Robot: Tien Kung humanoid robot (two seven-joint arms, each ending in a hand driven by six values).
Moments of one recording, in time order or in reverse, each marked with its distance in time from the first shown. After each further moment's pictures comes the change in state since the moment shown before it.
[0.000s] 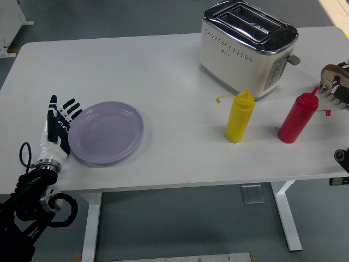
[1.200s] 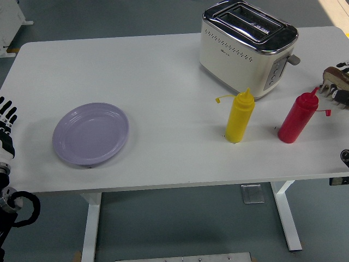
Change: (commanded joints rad) left arm 0.100 0.054 -0.286 0.043 0.036 0.012 -0.057; right arm -0.022 -0.020 0.041 0.034 -0.021 0.106 -0.012
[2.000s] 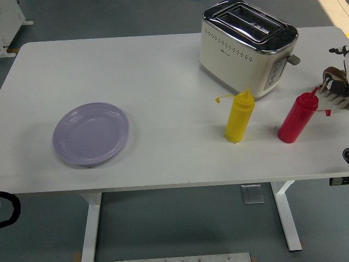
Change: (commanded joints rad) left arm 0.100 0.041 -0.170 -0.133 0.036 0.022 -0.013; right arm -0.039 -0.023 0.053 0.158 -0.085 0.090 0.009
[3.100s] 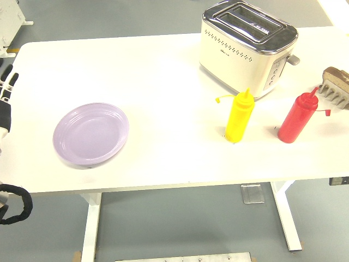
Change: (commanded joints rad) left arm 0.057 0.060 -0.003 -0.418 -0.140 0.087 -0.006; right arm -0.081 -0.063 0.180 0.152 0.971 -0.175 0.291
